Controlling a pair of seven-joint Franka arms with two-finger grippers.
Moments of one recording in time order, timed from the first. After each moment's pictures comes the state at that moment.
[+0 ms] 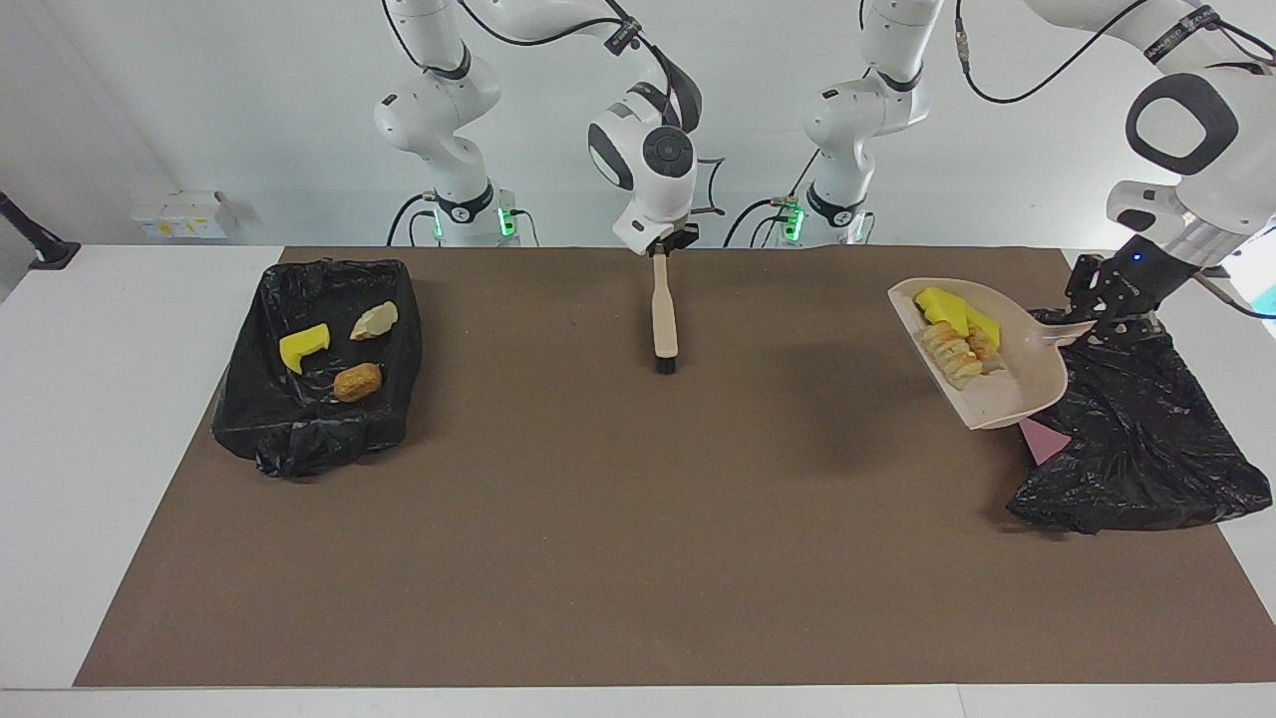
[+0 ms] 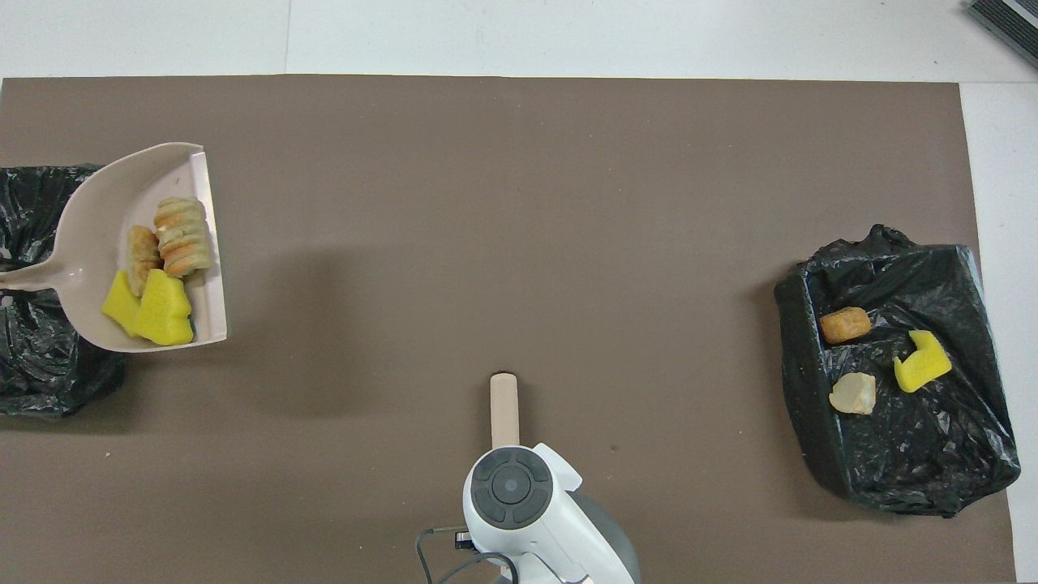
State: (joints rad) left arm 0.29 0.05 -0.02 -1.76 -0.12 1.81 1.76; right arm 0.81 0.06 0.07 -2.22 0.34 2.01 0.68
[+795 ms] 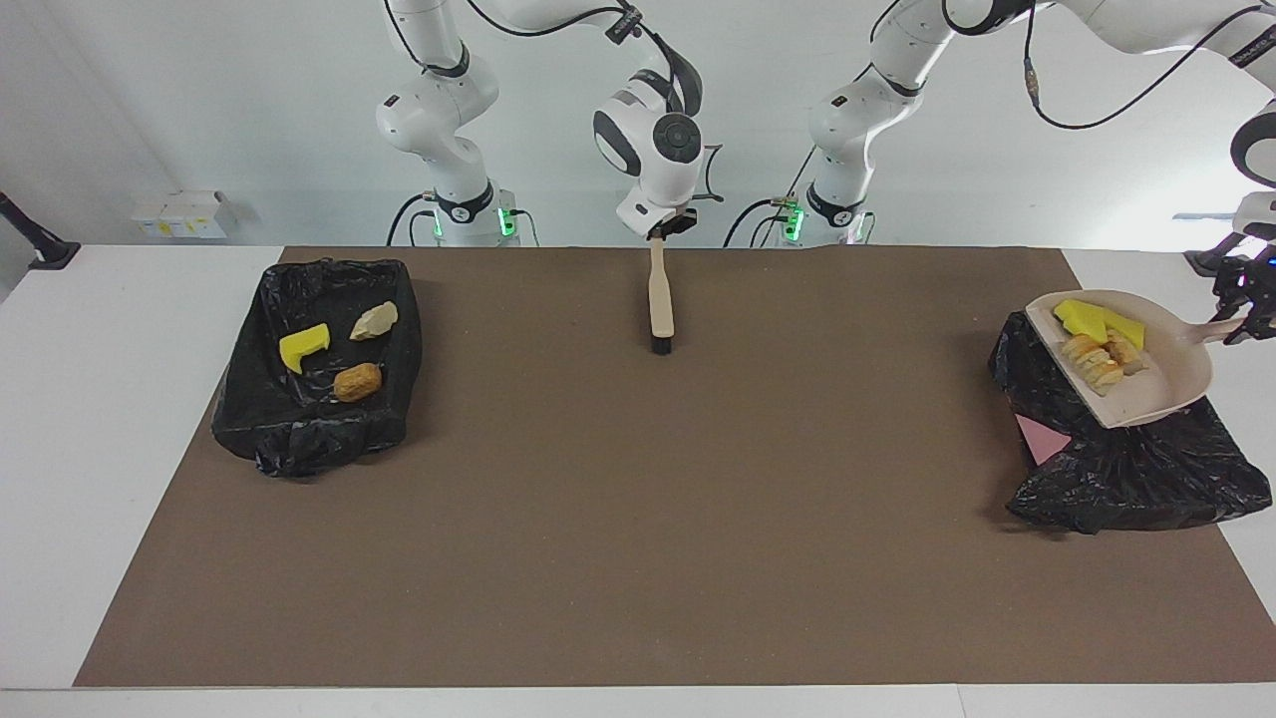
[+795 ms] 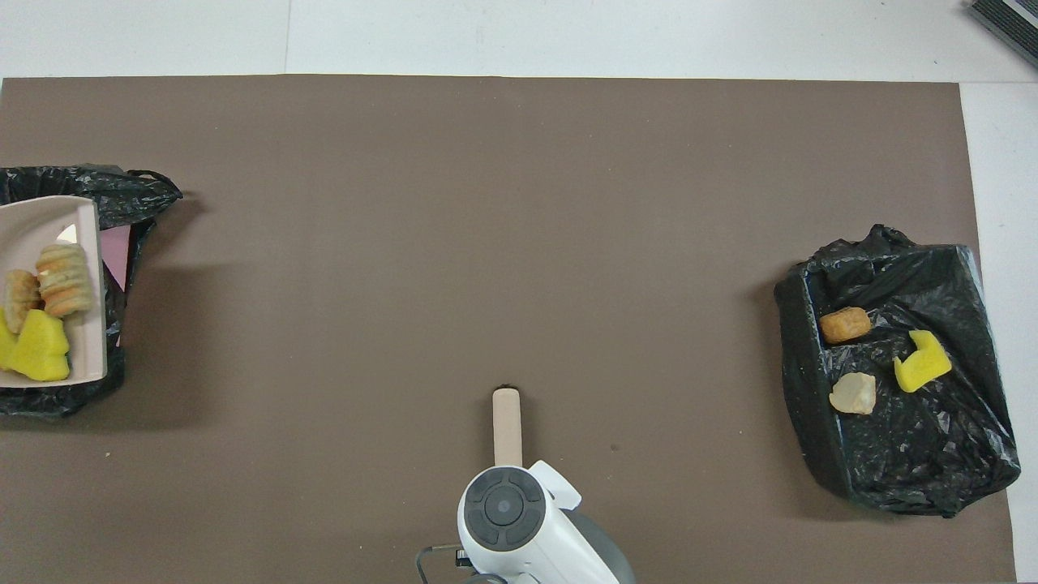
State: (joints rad) left arm 0.55 0.28 -0.01 -1.54 0.19 1.94 2.04; right arm 0.89 0.01 0.07 -2.28 0.34 1.95 0.76
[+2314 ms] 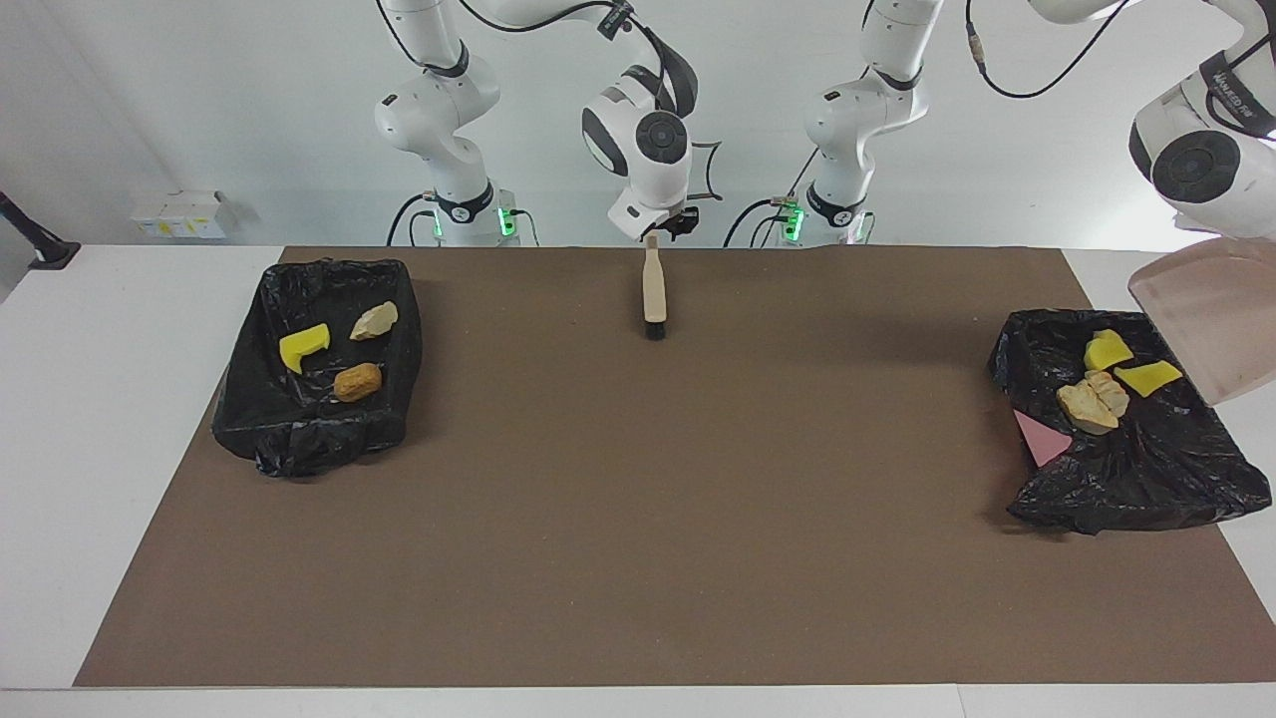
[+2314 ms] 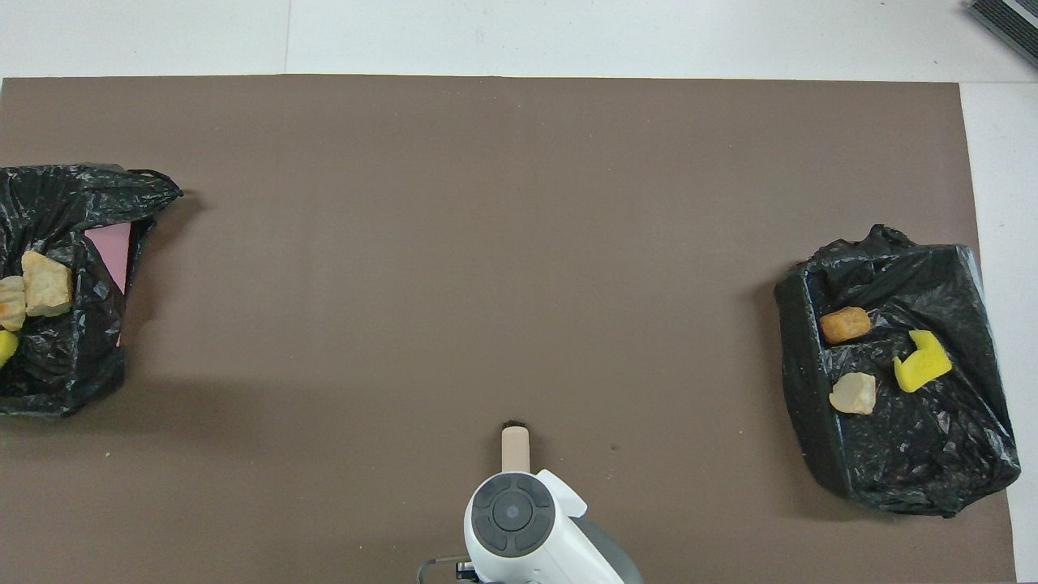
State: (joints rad) left arm 0.30 0.04 -0.04 -1.81 1.25 1.84 1.38; right arm 0.77 0.00 0.06 -2.19 0.37 1.95 0.69
